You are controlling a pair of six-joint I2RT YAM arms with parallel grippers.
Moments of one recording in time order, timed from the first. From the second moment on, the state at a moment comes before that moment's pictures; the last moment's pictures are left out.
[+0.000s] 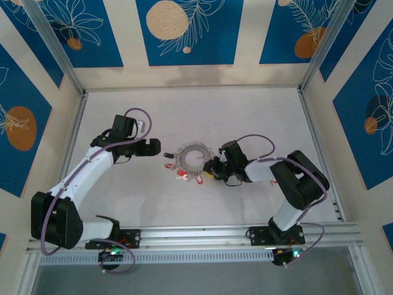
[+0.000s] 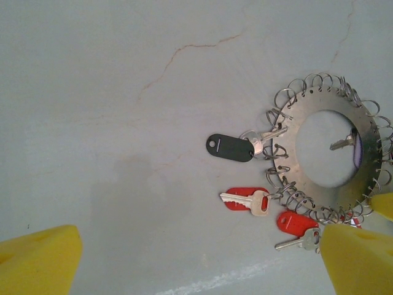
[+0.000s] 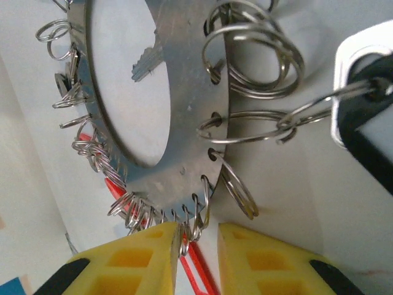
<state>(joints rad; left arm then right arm) -0.28 1.29 0.99 -0.66 0.15 -0.26 0.56 1.66 0.59 0.22 -0.47 1.08</state>
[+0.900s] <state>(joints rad) -0.28 1.30 0.99 -0.66 0.17 -0.25 0.56 1.64 0.57 0.25 -0.40 1.14</state>
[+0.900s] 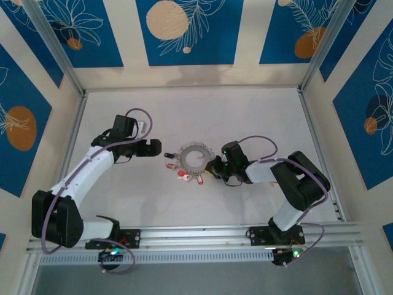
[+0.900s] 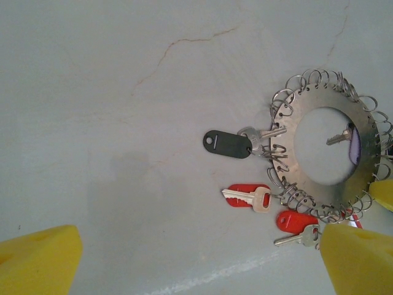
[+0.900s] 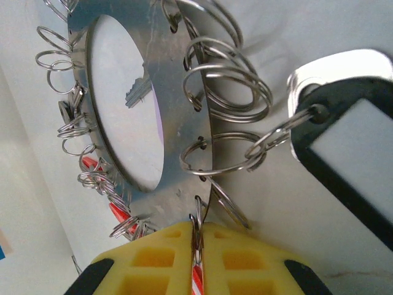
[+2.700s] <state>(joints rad) -0.48 1.27 0.76 -0.26 0.27 -0.31 0.46 1.49 0.54 0.02 -0.42 0.90</state>
